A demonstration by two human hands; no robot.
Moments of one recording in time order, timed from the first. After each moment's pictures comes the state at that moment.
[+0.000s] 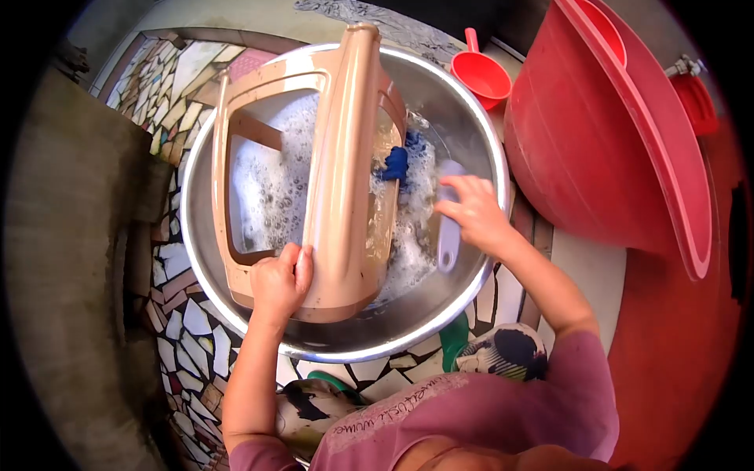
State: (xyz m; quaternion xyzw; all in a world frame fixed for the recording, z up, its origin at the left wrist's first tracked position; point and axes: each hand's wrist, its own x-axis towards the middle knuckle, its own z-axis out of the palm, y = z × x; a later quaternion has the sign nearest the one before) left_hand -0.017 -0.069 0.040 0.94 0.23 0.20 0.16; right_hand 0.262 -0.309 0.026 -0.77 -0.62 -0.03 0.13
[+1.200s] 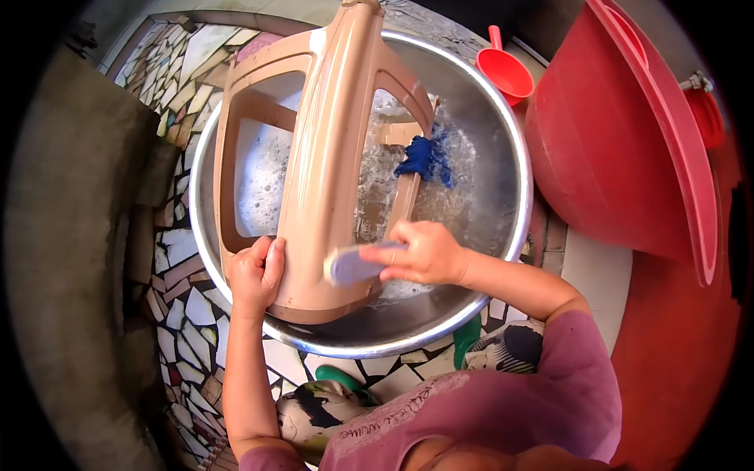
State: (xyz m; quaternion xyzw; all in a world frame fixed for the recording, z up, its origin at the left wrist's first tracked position) left_hand -0.059 -0.022 0.040 0.88 0.28 0.22 0.31; right_hand 0.167 -0.234 0.012 -0.61 -0.73 0.04 0.31
